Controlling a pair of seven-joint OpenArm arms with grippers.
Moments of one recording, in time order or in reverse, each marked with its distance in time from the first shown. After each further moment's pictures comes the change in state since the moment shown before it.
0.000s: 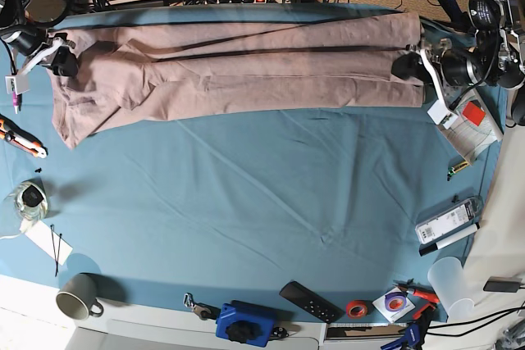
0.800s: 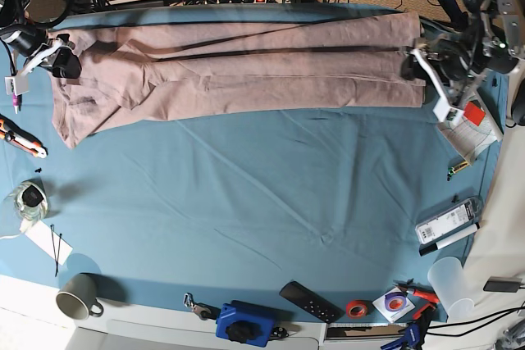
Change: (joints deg) left arm 5.0 4.1 0.0 11.2 18.0 11.7 -6.6; right arm 0.0 0.0 0.0 0.0 1.9 0.0 0.0
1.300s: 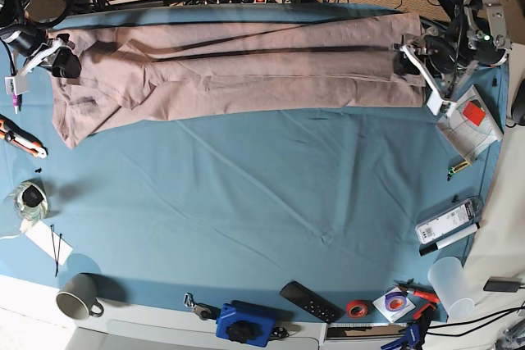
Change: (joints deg) left arm 1.4 3.7 0.0 -0.1 8.0 4.6 -2.4; right arm 0.0 0.0 0.0 0.0 0.0 0.0 0.0
